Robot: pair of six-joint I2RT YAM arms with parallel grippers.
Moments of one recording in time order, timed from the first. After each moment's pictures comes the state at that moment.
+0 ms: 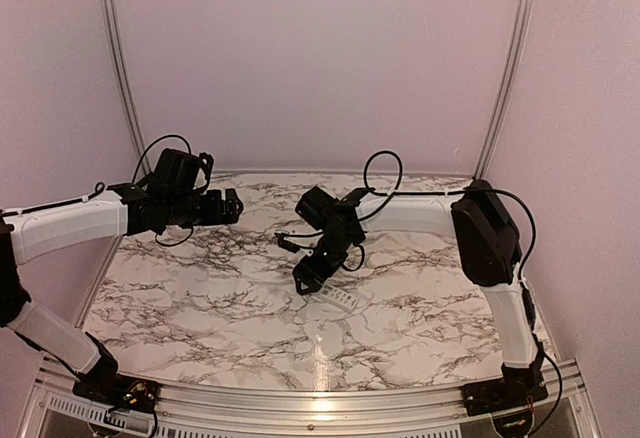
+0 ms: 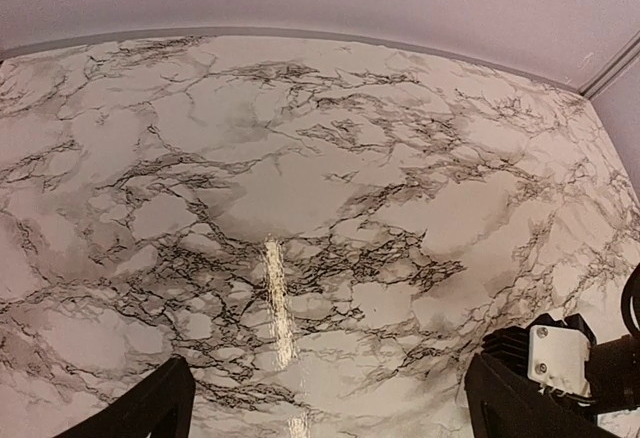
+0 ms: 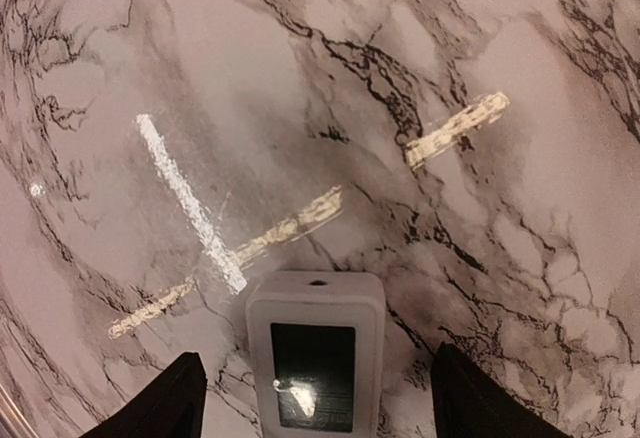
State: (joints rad) left arm -0.57 1.42 1.00 -0.23 -0.15 -0.45; right arm 0.87 2.26 1.78 -0.79 -0.23 -0.08
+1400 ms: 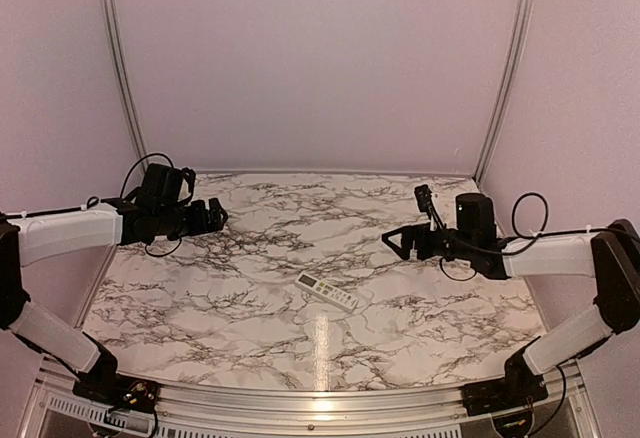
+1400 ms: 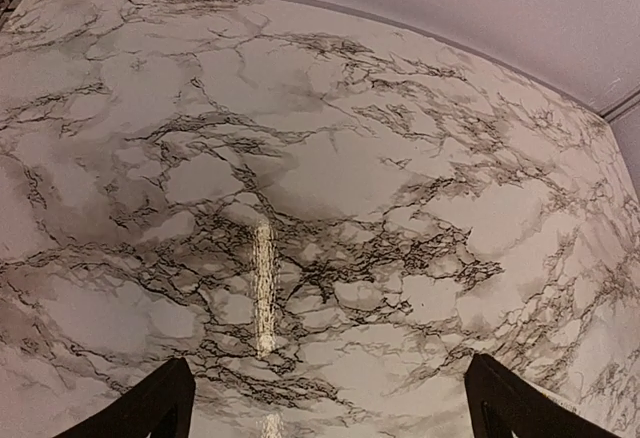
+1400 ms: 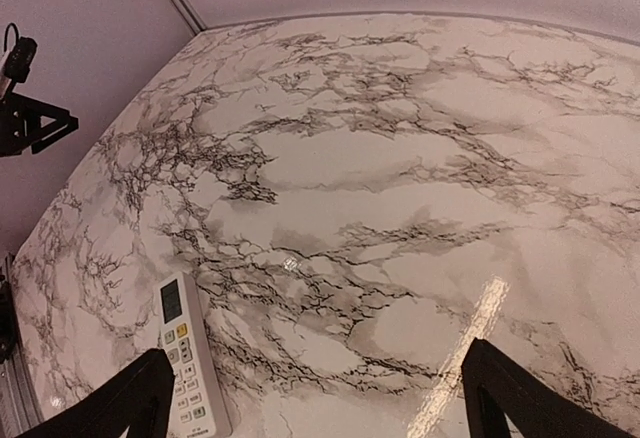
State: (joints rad) left arm -0.44 1.41 0.87 -0.15 -0.05 -0.50; right arm 0.39 1.40 0.60 0.33 -0.41 0.26
